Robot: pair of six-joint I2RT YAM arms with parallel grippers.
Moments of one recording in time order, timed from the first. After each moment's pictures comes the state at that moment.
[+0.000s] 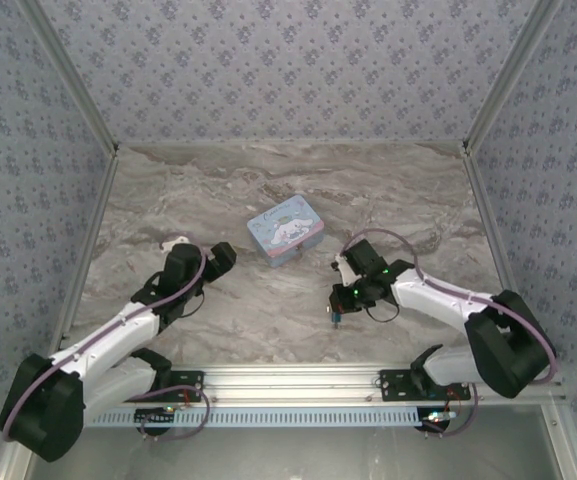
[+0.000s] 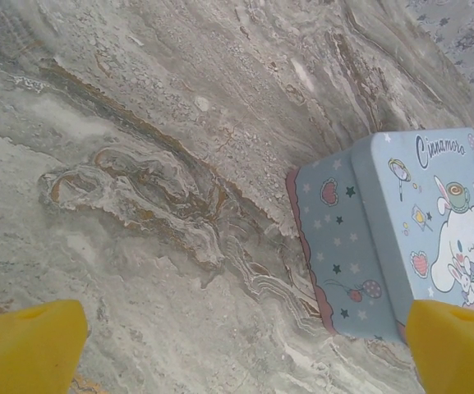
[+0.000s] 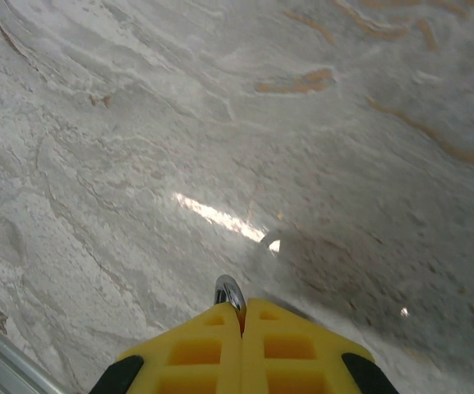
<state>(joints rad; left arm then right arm) -0.49 0.97 0.40 -0.06 -0.14 -0.93 0.62 1.33 0.63 -0.47 -0.33 0.39</state>
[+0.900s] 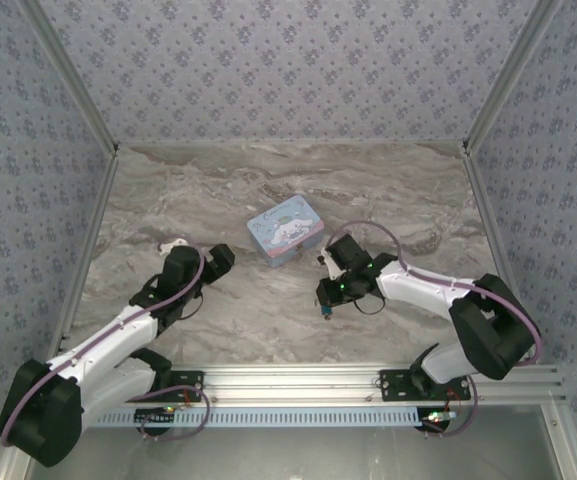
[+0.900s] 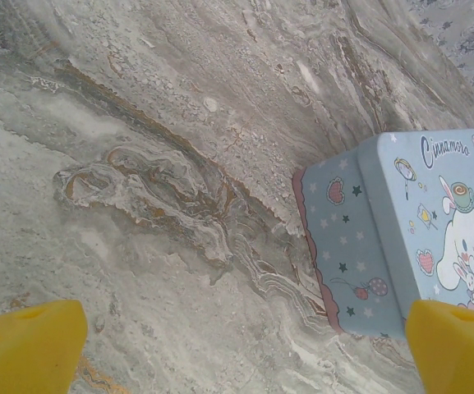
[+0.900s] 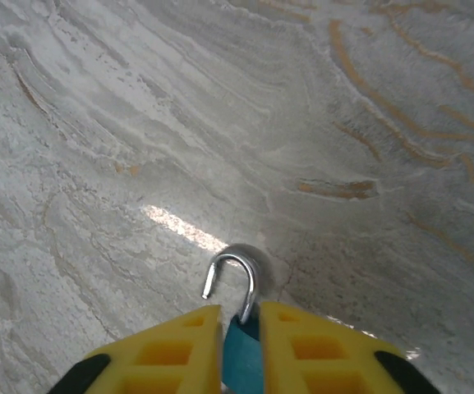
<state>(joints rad) -0.49 0.94 0.39 -0.07 -0.15 -0.93 0.69 1.43 0.73 -0.44 -0.23 0.36</state>
